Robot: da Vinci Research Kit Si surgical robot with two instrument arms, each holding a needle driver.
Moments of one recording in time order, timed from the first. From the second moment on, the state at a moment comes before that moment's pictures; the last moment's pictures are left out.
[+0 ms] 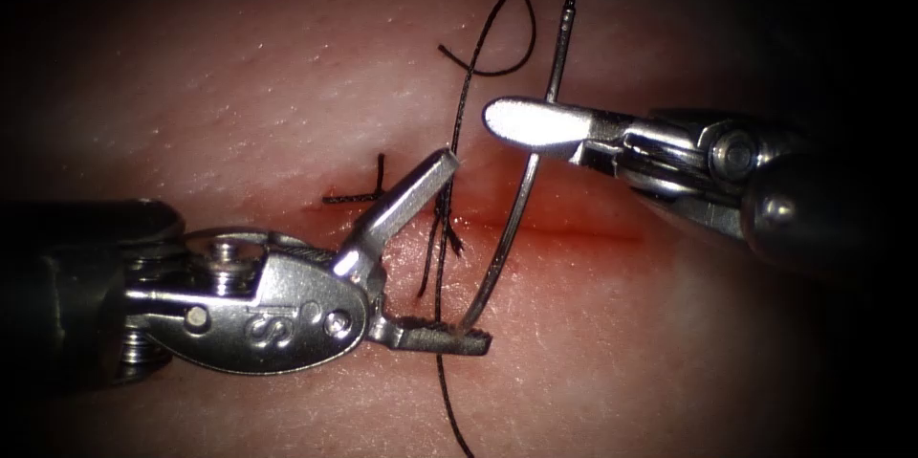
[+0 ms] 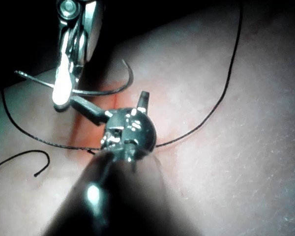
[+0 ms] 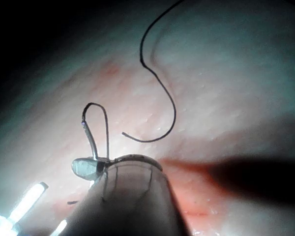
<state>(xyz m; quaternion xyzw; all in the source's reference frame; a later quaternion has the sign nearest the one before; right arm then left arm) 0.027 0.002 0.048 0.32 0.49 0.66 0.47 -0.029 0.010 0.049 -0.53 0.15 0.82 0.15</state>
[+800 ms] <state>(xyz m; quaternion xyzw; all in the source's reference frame) 0.027 0.002 0.048 0.31 0.50 0.65 0.48 -0.029 0.010 0.049 -0.53 0.15 0.82 0.14</state>
